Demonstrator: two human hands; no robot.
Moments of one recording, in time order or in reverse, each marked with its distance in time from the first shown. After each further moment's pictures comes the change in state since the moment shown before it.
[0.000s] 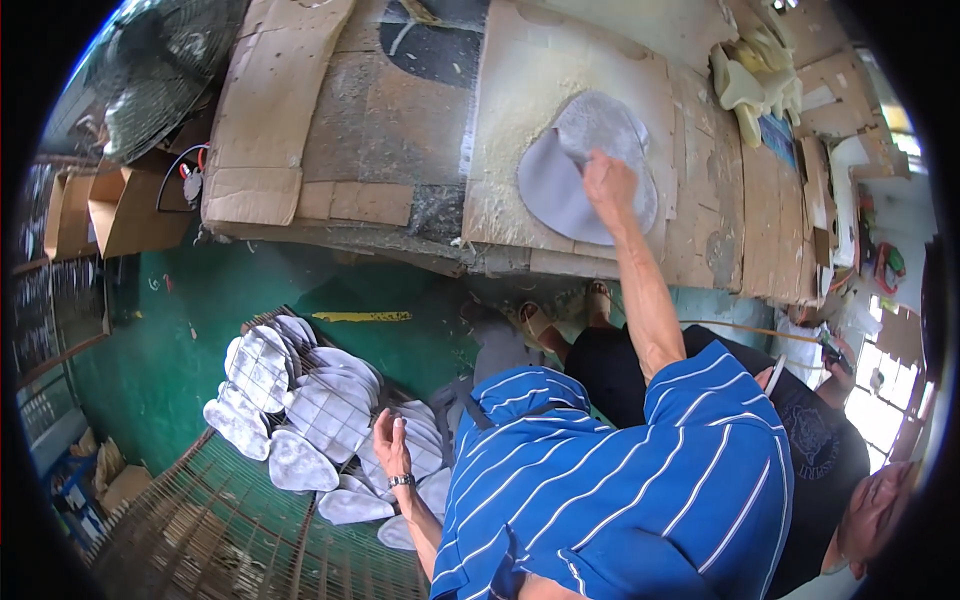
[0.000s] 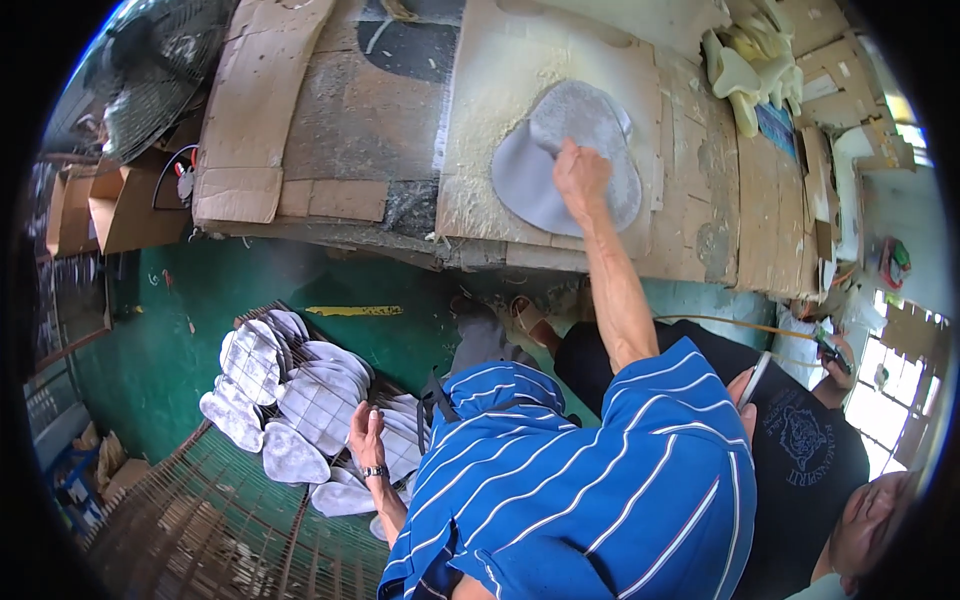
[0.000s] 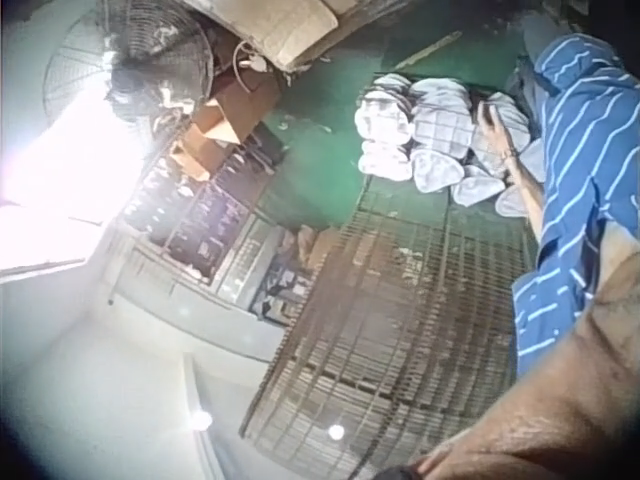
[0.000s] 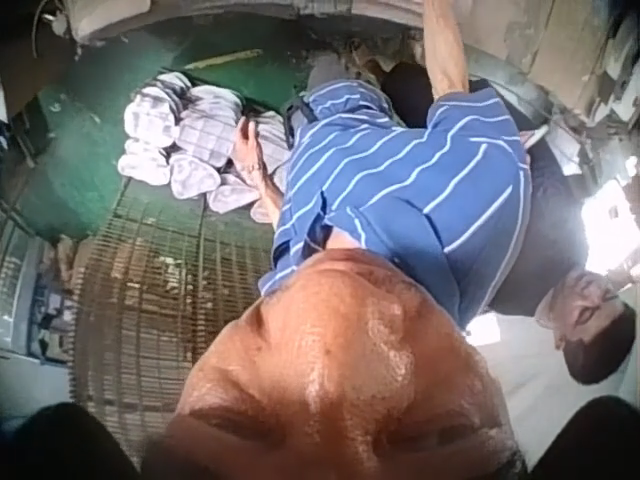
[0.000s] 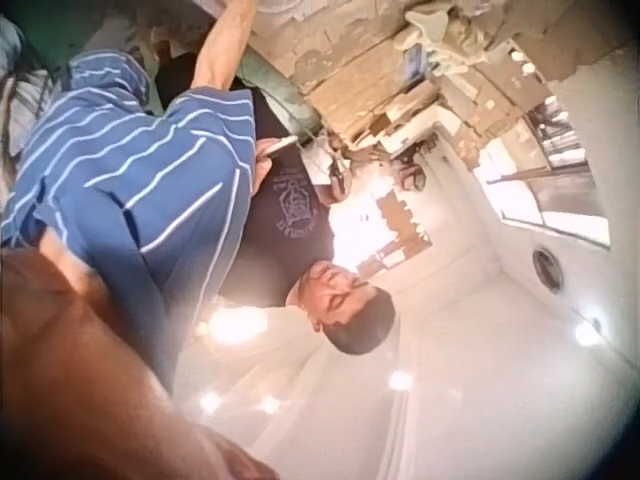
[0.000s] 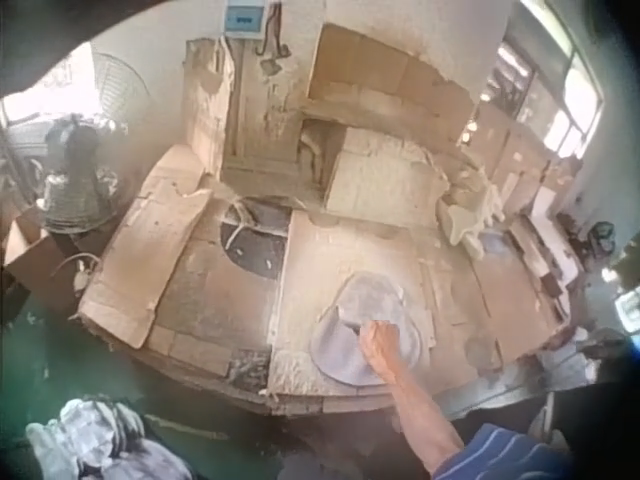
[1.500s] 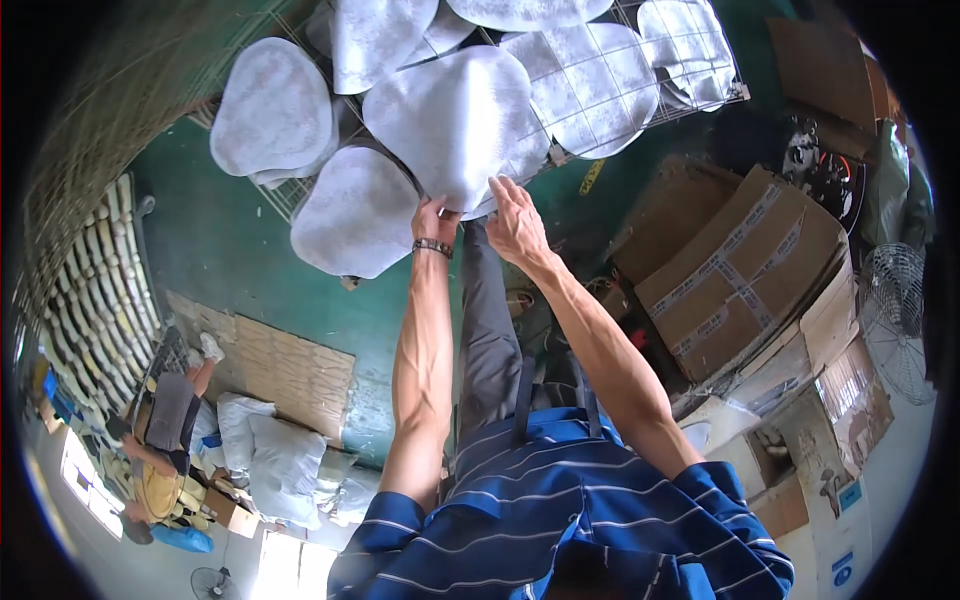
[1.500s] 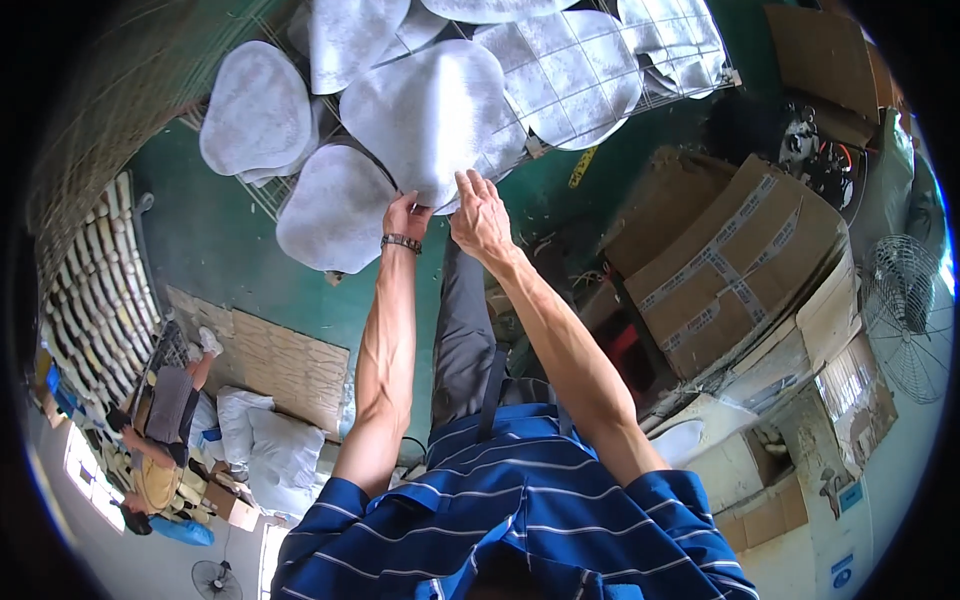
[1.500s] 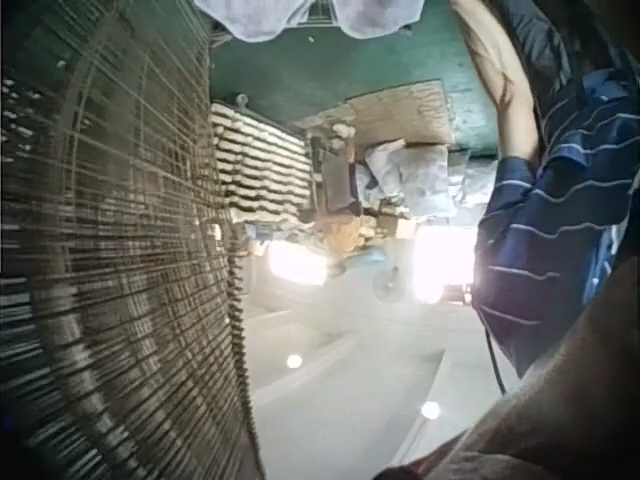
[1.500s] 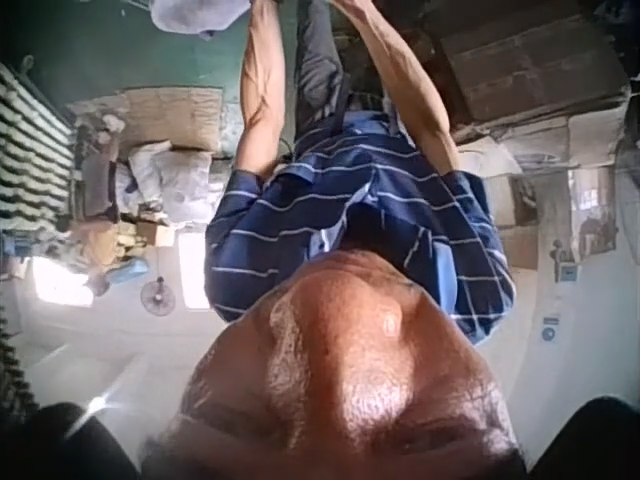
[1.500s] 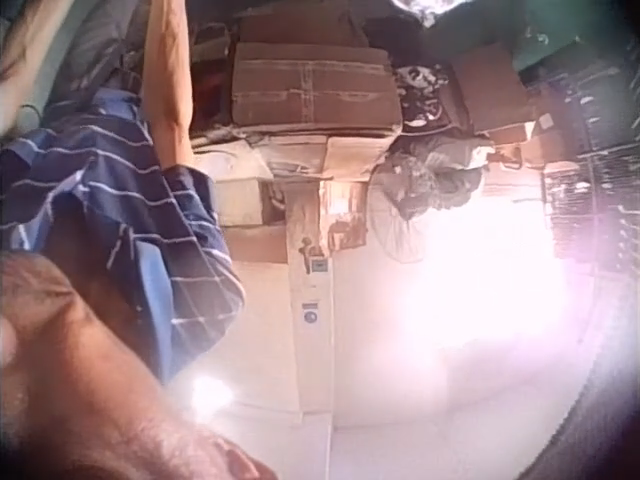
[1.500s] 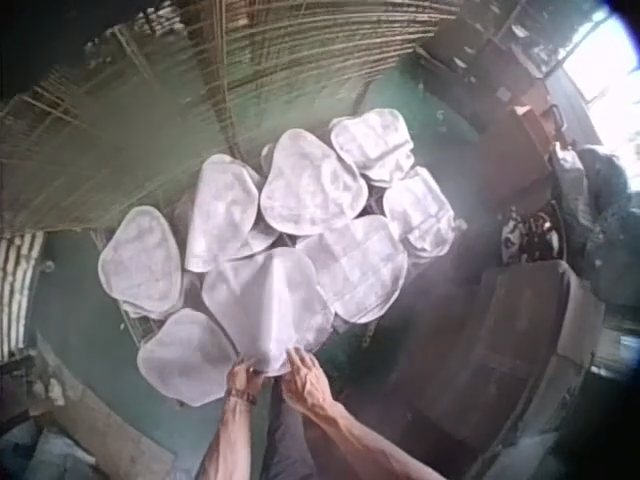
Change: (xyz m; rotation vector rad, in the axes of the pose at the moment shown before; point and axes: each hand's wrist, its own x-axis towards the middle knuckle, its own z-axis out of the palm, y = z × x) left_hand -0.017 -0.472 -0.143 -2.045 1.028 -0.047; right_hand -0.740 -0.438 0.192 0.078 -1.159 -1.773
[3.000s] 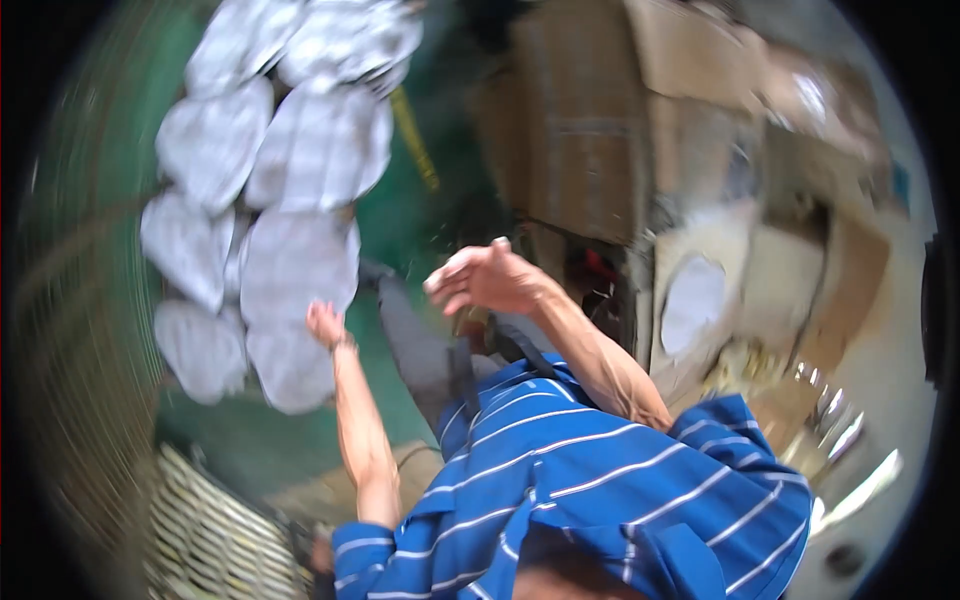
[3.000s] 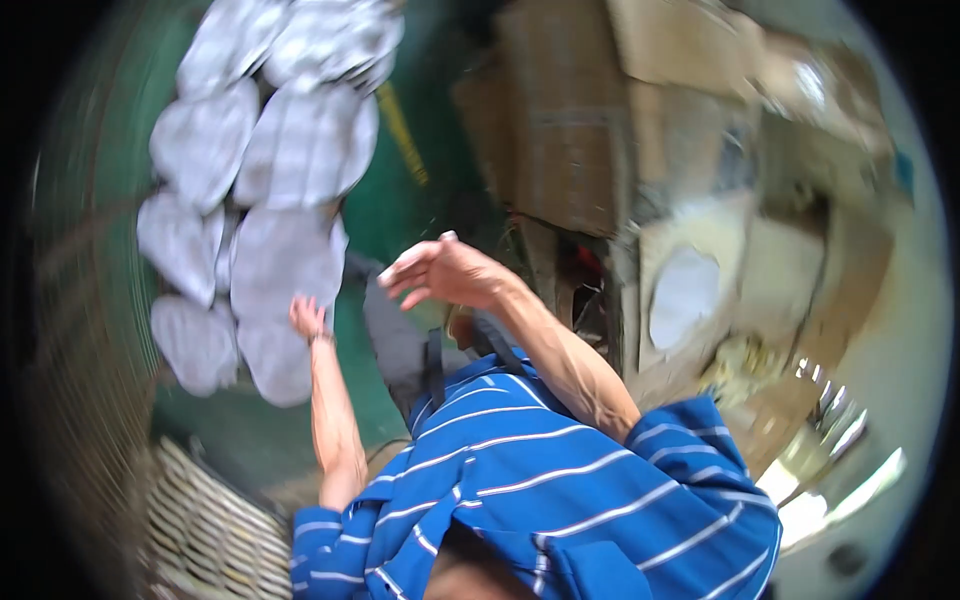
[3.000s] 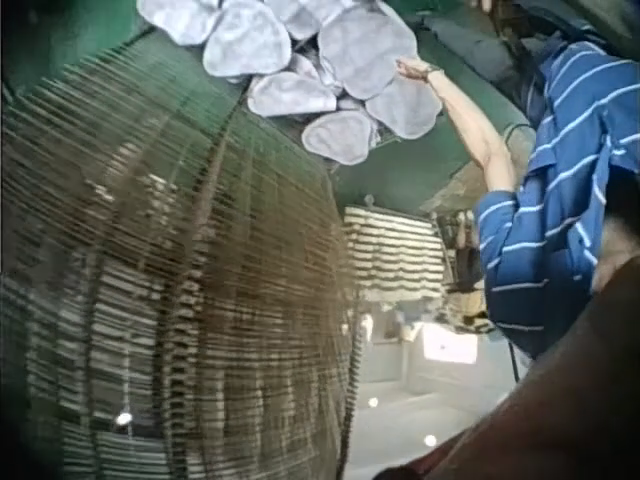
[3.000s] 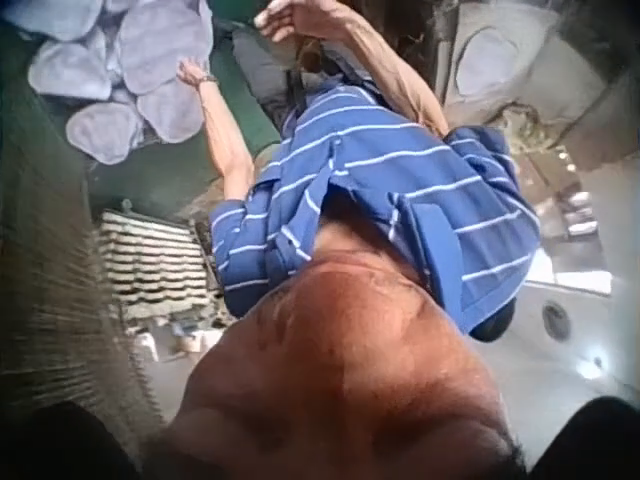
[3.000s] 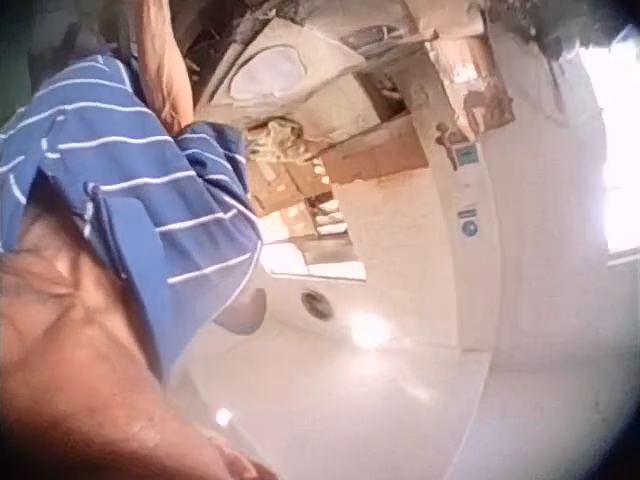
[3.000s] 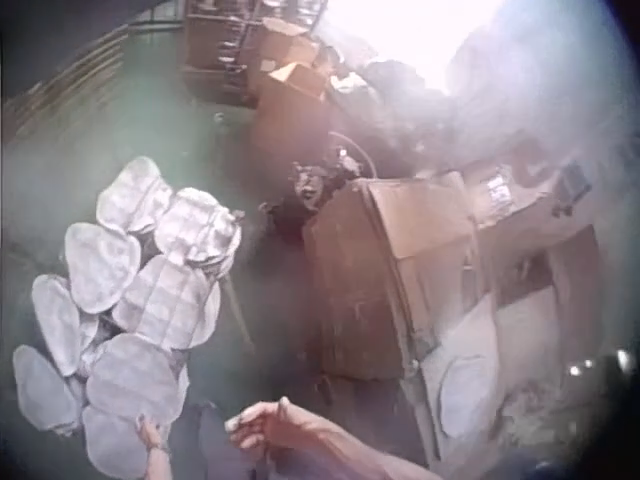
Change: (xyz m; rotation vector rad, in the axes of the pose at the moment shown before) left_hand -0.017 -0.052 0.000 0.935 0.131 0.307; right_hand -0.244 0.096 -0.215 2.121 -0.122 -0.135
